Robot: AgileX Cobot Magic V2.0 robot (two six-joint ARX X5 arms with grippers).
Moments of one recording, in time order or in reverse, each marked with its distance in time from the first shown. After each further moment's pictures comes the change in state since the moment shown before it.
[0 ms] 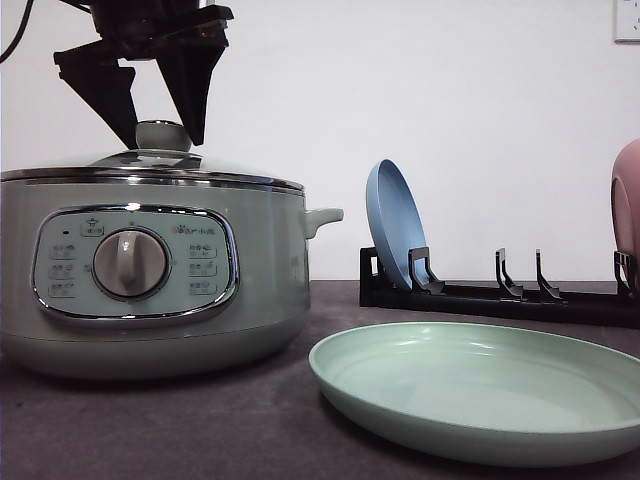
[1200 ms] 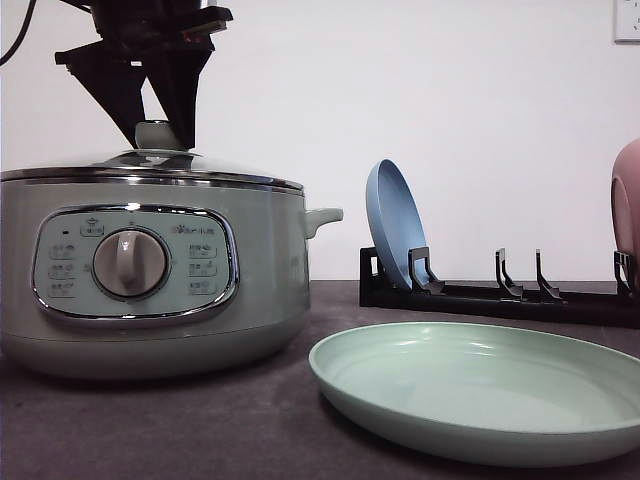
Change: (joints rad) left_arx 0.000 0.002 0.007 -0.014 -0.002 0.012; right_arx -0.005 0.000 0.000 0.000 0.048 0.000
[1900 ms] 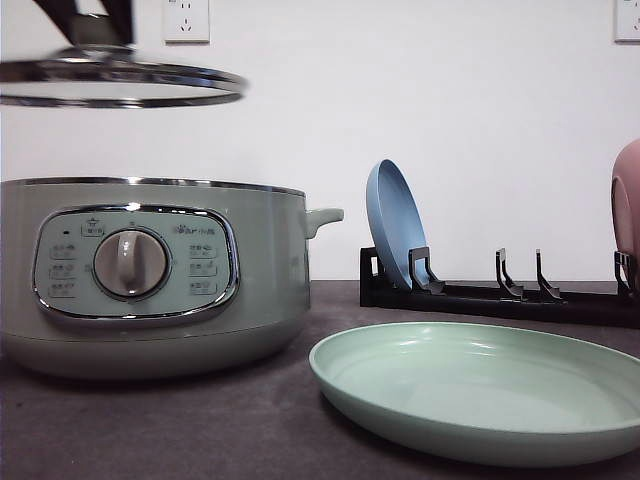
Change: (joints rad) left_arx 0.109 -0.191 0.082 -0.077 -0.065 -0.005; right_arx 0.000 0.000 0.000 0.000 0.000 0.001
